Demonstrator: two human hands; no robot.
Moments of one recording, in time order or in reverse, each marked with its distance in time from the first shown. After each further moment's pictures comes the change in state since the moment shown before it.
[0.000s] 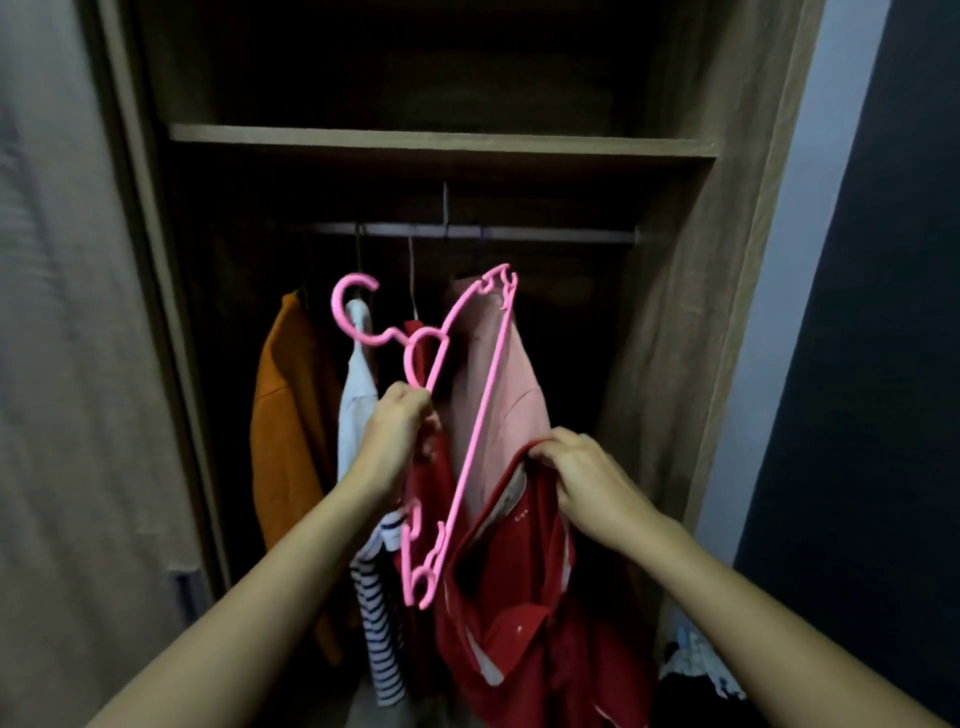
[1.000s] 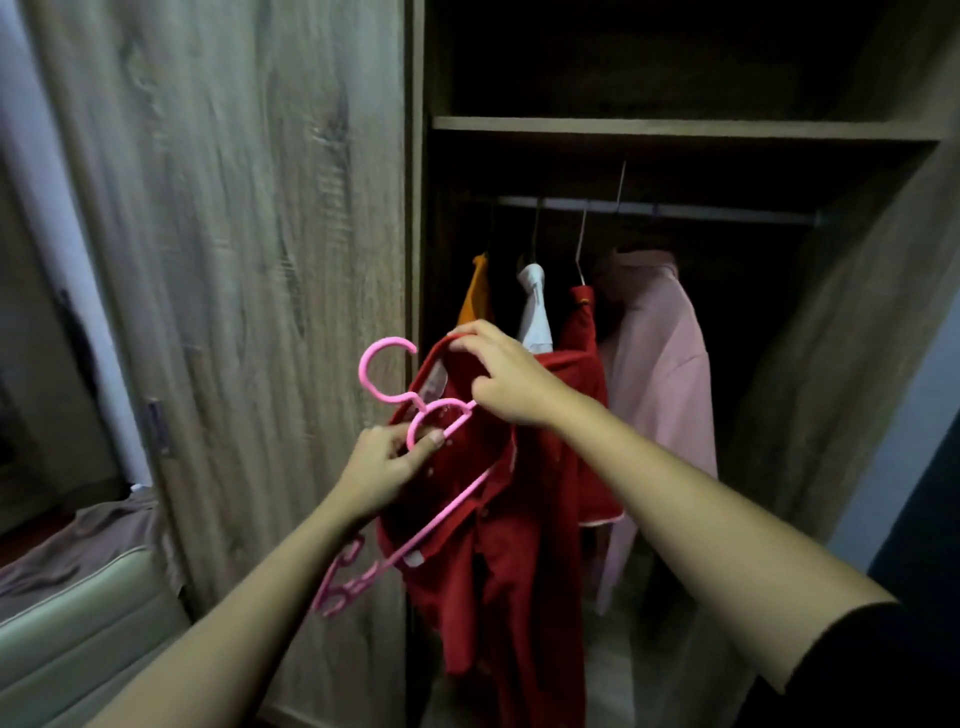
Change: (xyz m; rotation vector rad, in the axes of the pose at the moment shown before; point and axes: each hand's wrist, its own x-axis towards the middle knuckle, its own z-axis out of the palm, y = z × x) left_hand -0.121 -0.005 -0.231 0.708 0.015 0.302; right_hand 0.058 -0.258 0.001 0.406 -0.125 -0.437
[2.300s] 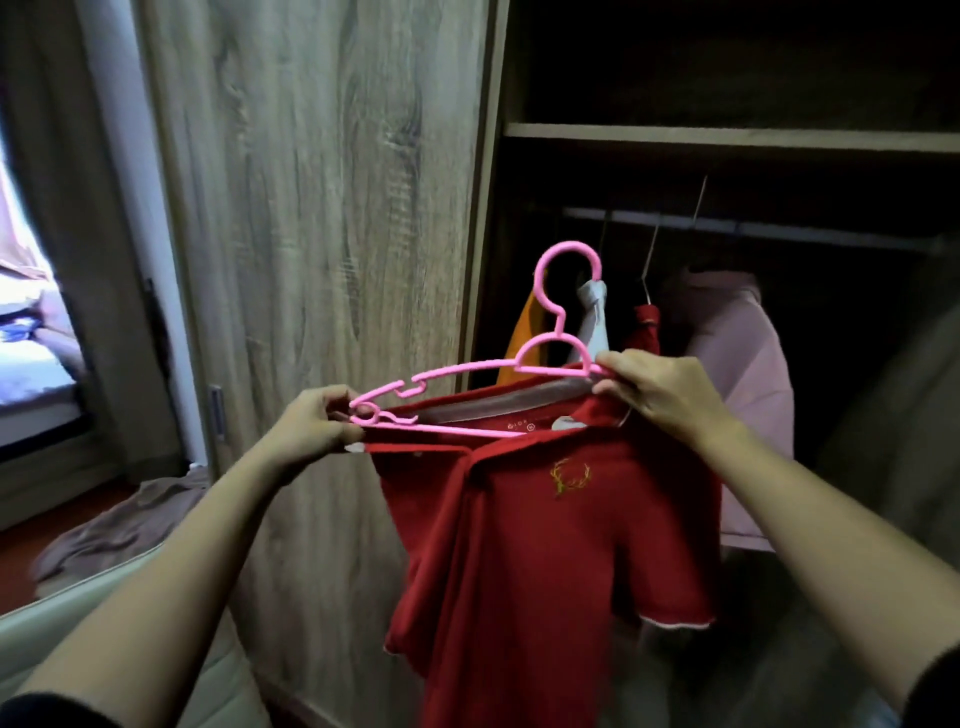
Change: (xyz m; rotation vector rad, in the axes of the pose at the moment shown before) left_hand 0.027 -0.056 -0.103 -0.104 0.062 -0.324; right_hand -0.017 0.119 -0.029 -0.523 0.445 -0.434
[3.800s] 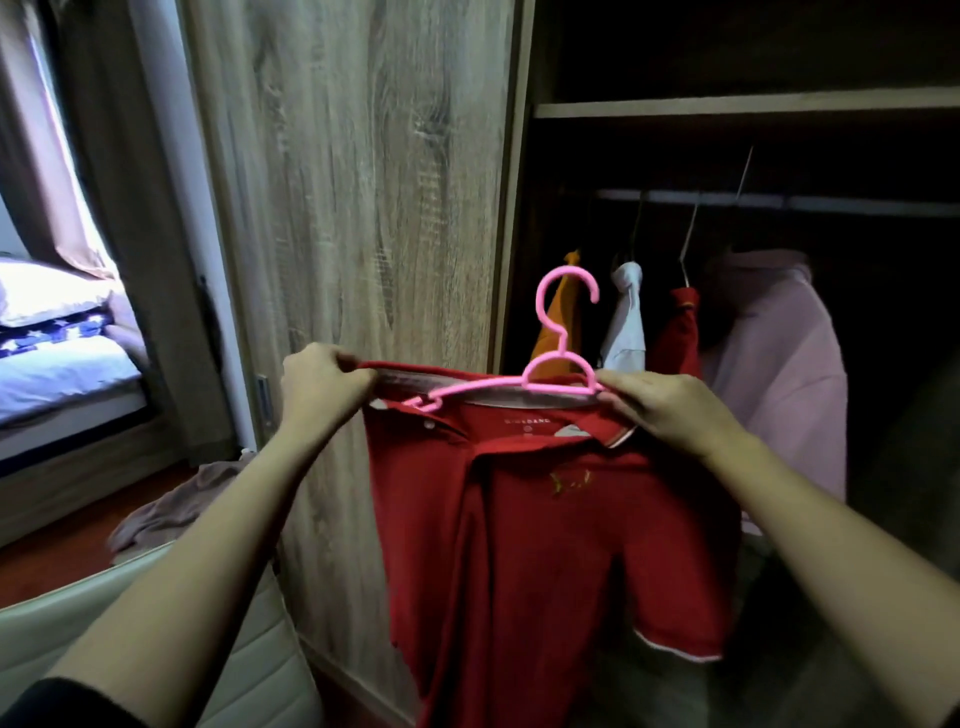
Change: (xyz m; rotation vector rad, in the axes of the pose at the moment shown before) left_hand -0.023 0.055 -0.006 0.493 0.512 -0.018; right_hand -0.017 -0.021 0.030 0.087 -0.135 0.115
